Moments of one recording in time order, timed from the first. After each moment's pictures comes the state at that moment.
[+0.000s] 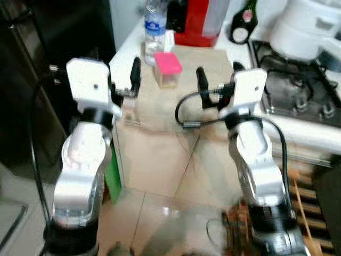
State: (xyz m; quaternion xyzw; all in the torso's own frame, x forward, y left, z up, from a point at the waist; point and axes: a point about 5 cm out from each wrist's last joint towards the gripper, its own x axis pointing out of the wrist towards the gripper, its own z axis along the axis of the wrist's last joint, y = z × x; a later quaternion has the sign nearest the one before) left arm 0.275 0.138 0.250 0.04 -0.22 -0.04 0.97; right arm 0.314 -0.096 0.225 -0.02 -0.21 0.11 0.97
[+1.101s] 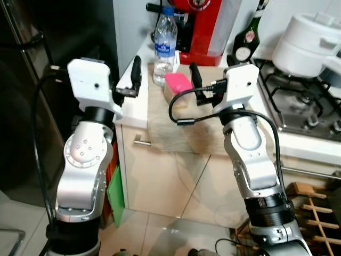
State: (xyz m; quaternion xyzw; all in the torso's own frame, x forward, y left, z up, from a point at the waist) left arm 0.281 0.130 0.250 0.05 -0.23 -0.07 0.97; right arm 0.322 -0.097 0.222 -0.03 -0.21 0.11 0.97
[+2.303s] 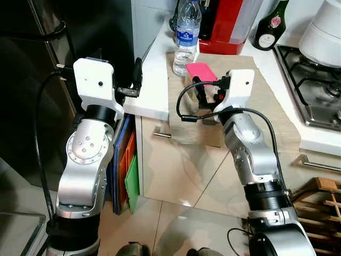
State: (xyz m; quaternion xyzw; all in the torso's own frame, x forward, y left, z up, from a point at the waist) left arm 0.285 0.139 0.248 0.06 -0.21 -0.05 0.97; right arm 0.352 -0.099 0.202 0.07 -0.07 0.13 0.99
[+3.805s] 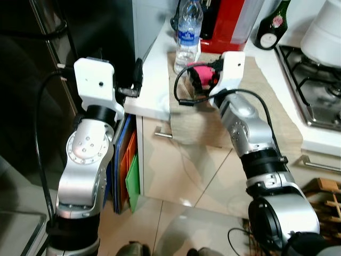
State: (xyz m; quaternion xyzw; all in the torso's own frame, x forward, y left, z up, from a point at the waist) left arm 0.285 0.139 0.248 0.06 -0.21 -0.05 0.97; right arm 0.390 -0.100 0.209 0.08 -0.01 0.14 0.99
